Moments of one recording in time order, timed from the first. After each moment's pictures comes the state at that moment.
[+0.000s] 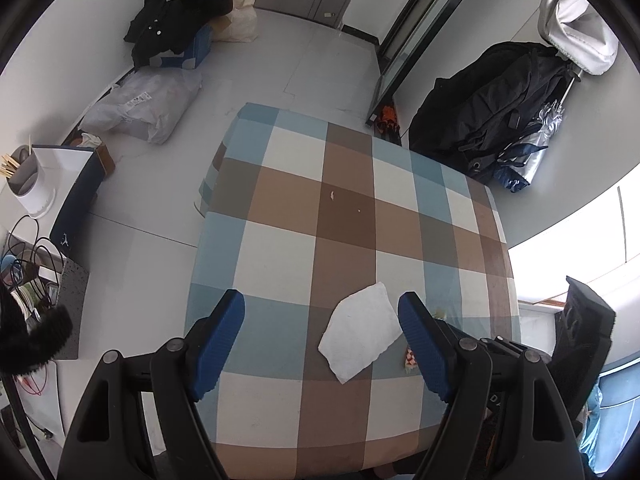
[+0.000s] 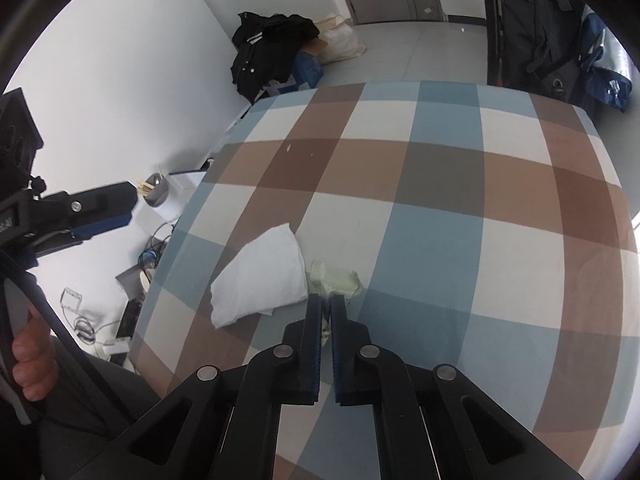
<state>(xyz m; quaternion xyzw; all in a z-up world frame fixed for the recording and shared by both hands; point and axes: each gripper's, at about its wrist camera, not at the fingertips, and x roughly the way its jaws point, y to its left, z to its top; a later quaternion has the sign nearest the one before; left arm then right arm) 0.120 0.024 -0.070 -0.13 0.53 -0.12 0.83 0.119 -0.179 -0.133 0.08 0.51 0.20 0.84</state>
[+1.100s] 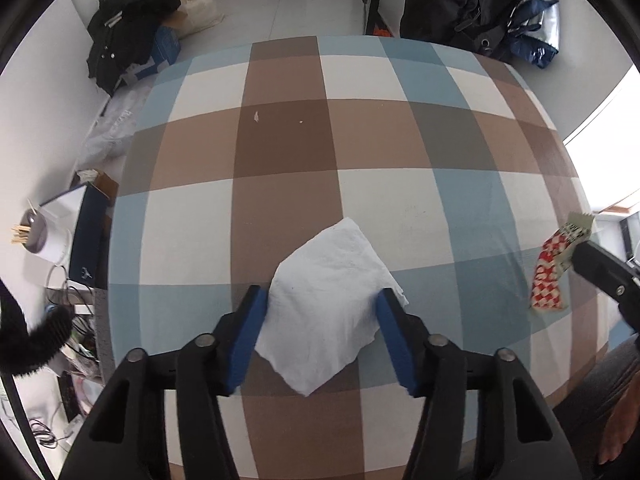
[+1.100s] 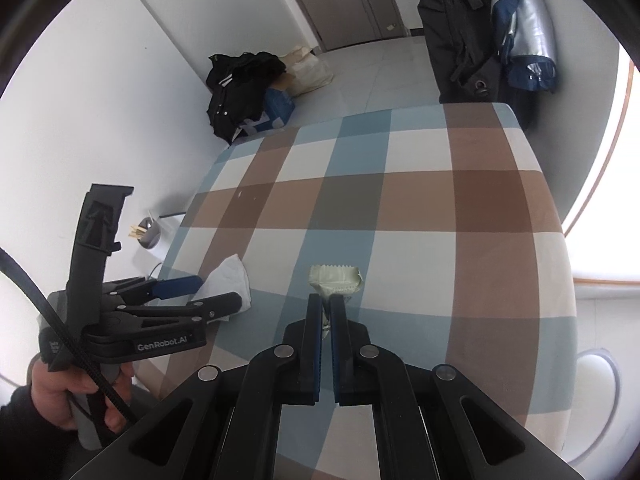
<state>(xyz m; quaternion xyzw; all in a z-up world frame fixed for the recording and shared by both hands) 0.114 -0.060 -0.125 0.06 0.59 -0.10 0.80 0.104 -0.255 -0.113 0.14 0.48 0.16 0.85</state>
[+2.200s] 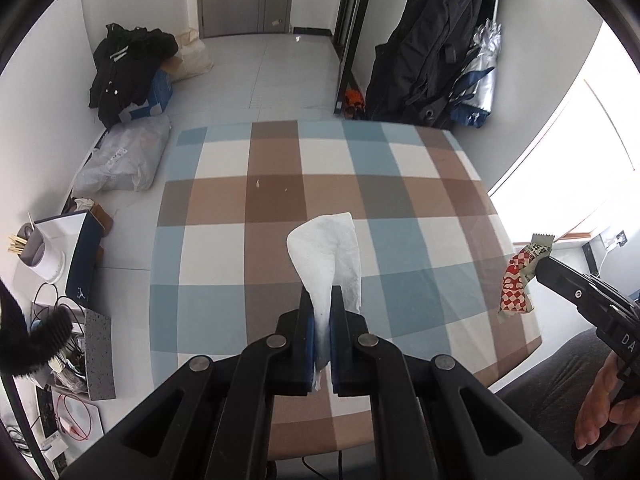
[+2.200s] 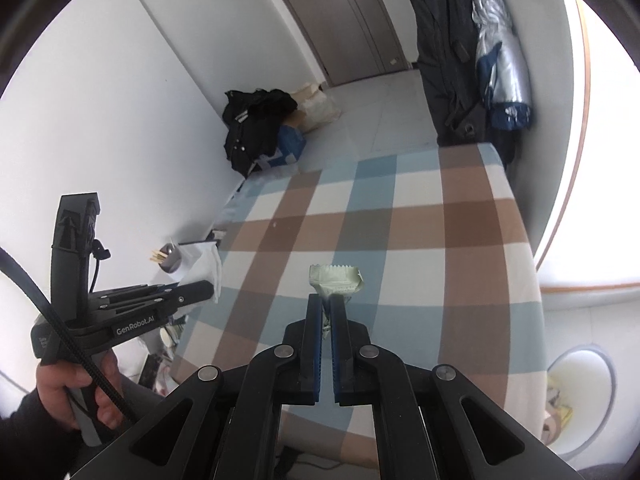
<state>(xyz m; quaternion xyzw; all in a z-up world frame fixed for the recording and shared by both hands) 0.077 -0.054 -0.048 0.01 0.51 -0.15 0.85 0.051 -0.268 -0.052 0.15 0.41 0.17 0.88</state>
